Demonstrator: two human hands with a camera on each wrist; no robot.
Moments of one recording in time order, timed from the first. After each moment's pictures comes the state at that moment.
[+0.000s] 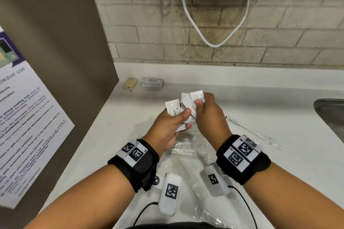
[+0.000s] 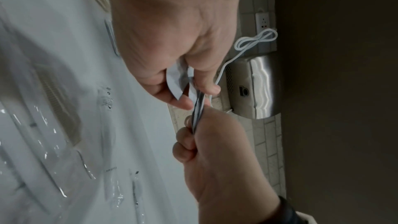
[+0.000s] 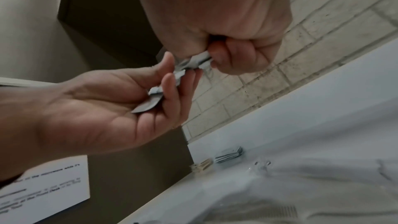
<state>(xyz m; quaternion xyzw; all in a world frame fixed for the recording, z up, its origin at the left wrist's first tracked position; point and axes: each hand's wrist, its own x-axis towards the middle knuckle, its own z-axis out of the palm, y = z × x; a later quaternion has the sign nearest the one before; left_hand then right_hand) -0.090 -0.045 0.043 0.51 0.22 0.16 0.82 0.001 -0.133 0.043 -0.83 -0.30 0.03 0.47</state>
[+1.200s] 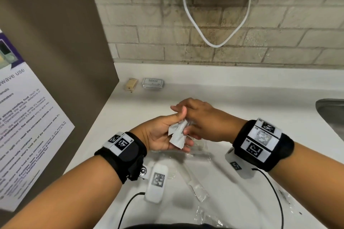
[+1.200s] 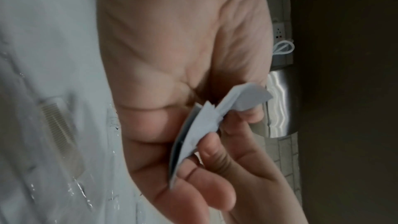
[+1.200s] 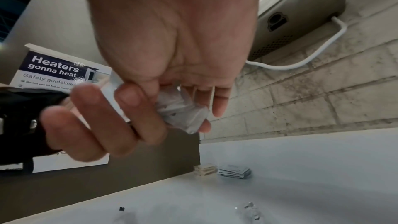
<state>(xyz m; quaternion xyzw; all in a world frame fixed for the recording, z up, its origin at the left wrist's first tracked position) -0.102 -0.011 0.047 0.48 0.10 -0.19 0.85 0.013 -0.143 0.075 -0.74 -0.66 0.08 0.11</state>
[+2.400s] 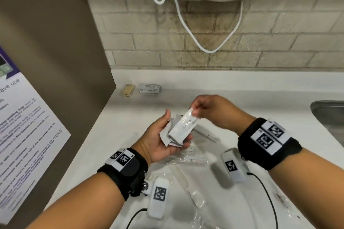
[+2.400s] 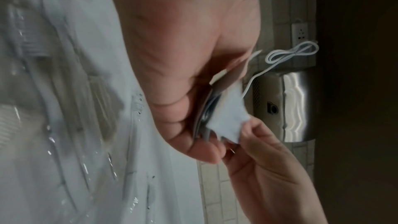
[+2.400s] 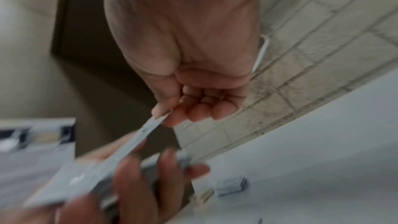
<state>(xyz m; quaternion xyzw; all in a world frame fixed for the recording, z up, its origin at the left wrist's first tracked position) -0.098 -0.020 0.024 0.34 0.20 -0.01 0.92 0.043 -0.150 0.091 -0.77 -0.45 0.23 0.40</state>
